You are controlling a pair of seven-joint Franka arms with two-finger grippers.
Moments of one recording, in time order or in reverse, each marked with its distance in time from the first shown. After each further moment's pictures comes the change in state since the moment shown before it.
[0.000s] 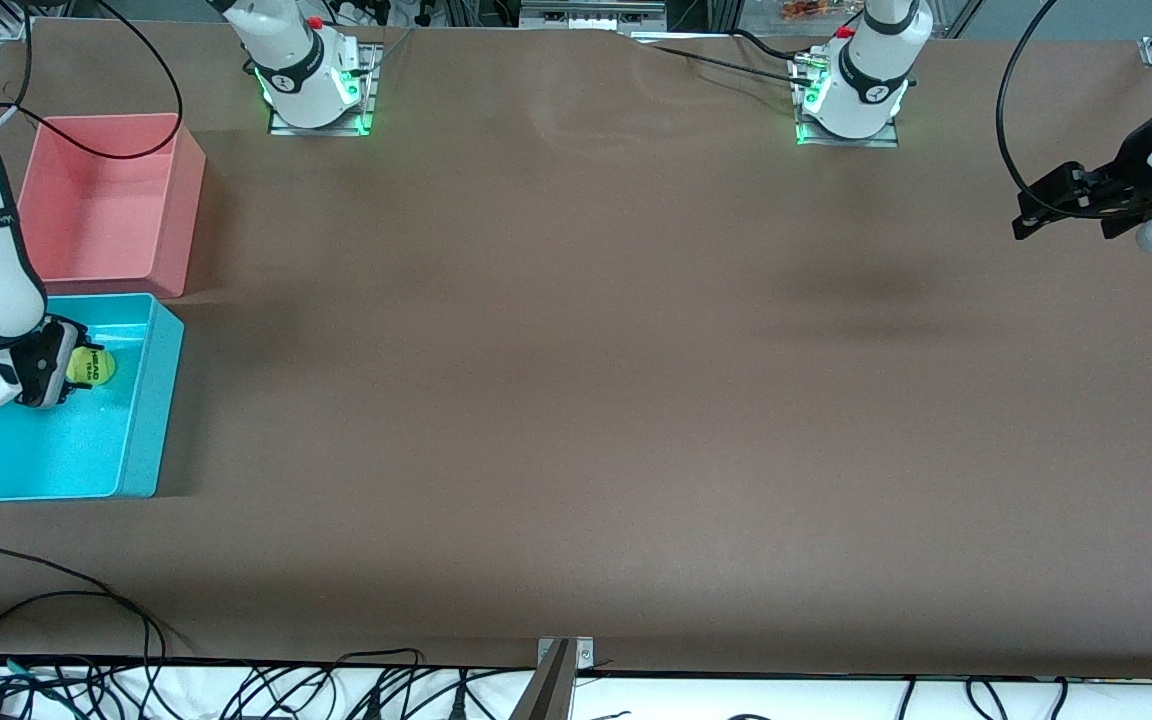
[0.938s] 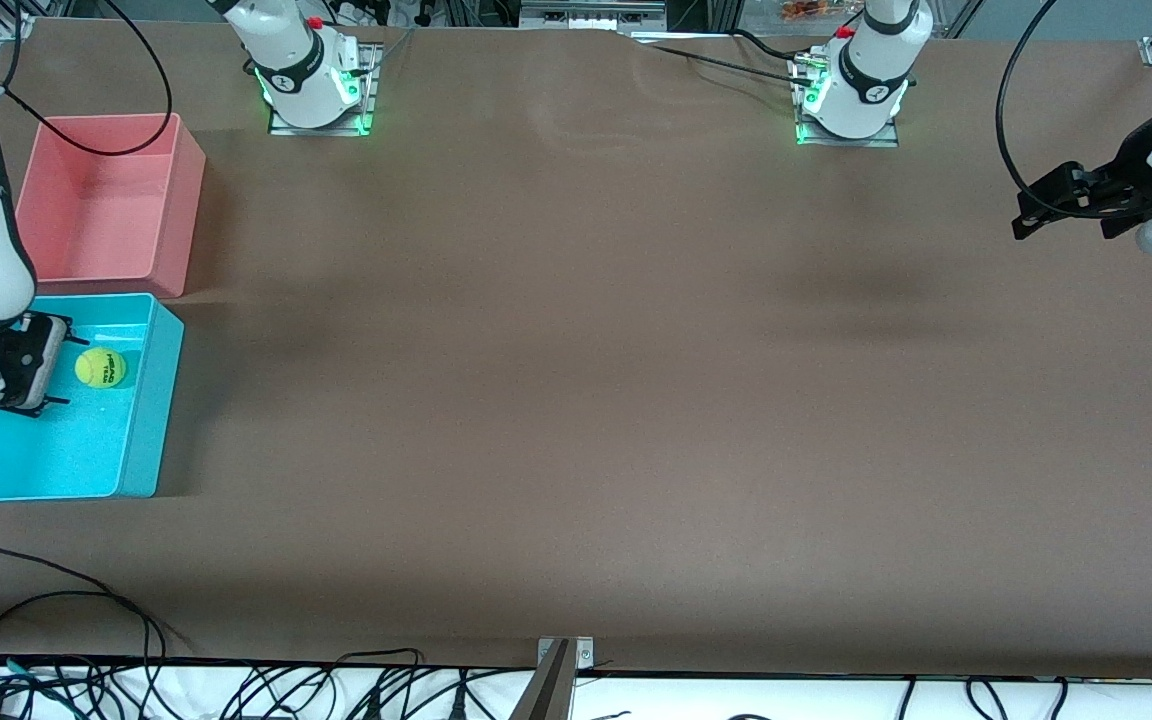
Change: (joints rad) left arm -0.001 0.000 -0.001 0.000 0.000 0.000 0.000; right arm 0.054 -0.140 0.010 -0.040 0.005 -0.001 0.025
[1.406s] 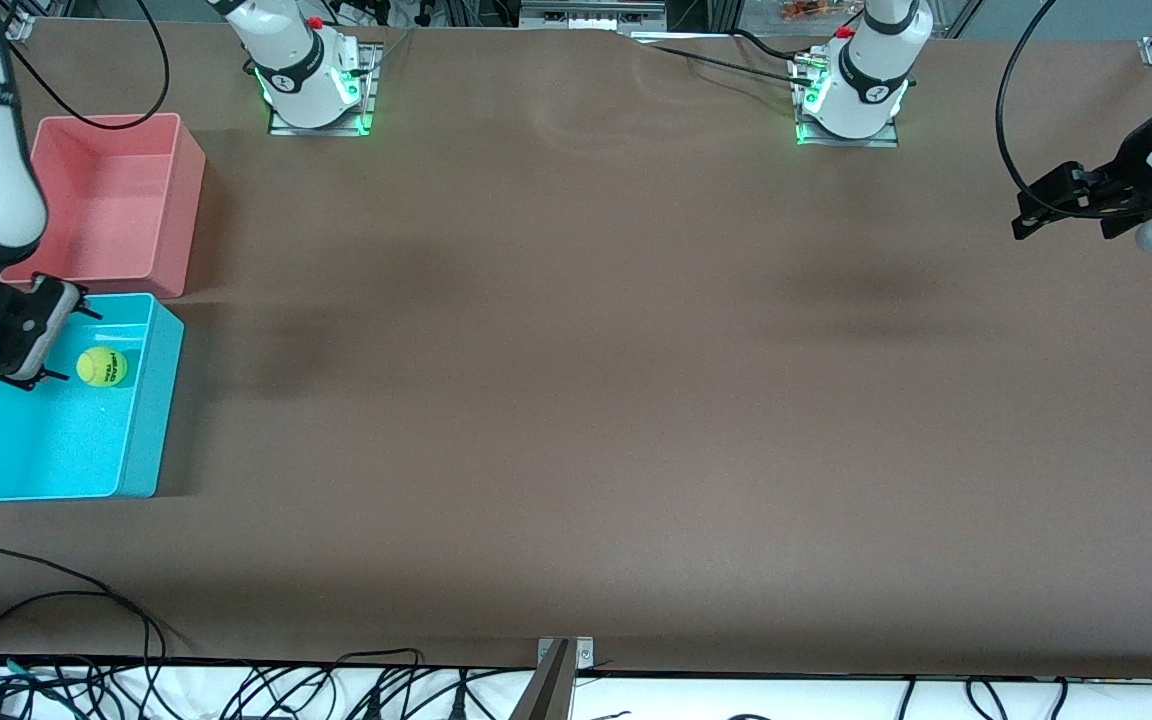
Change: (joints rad) left arm 0.000 0.000 0.000 0.001 0.000 0.000 0.000; right arm 0.038 -0.264 0.084 -0.192 0.004 -0.017 0.252
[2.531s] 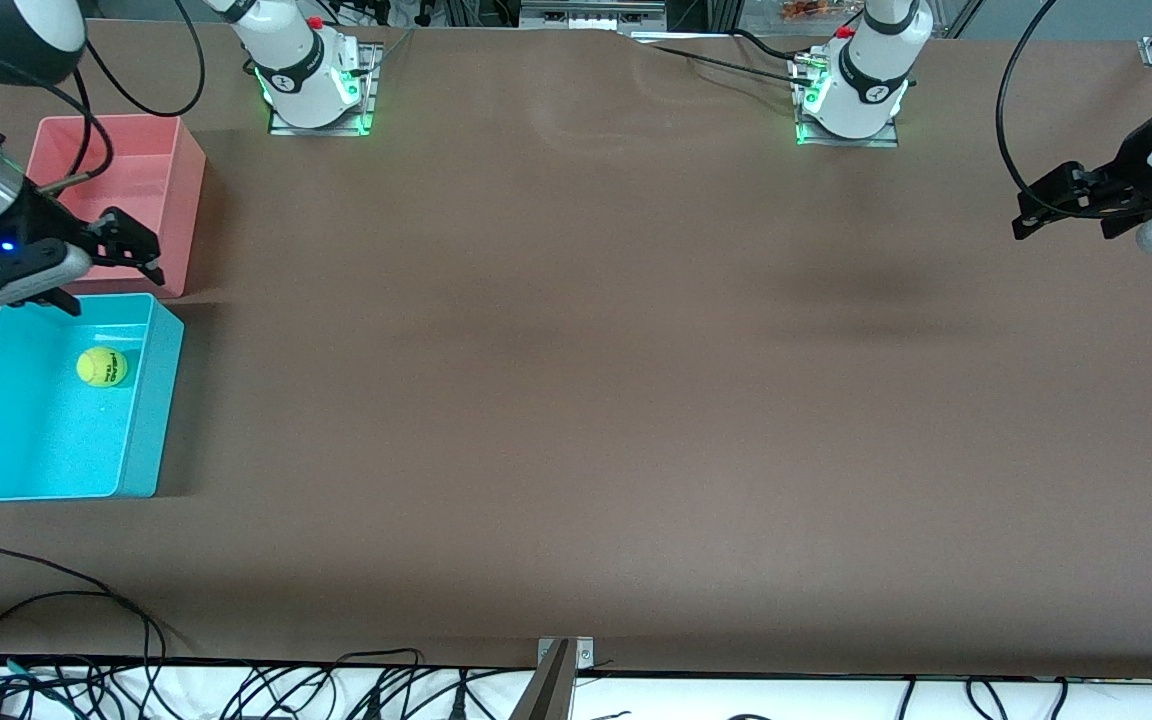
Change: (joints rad) left arm 0.000 0.000 0.000 0.001 0.000 0.000 0.000; right arm 0.290 -0.269 -0.017 0.112 0.064 -0.240 1.118
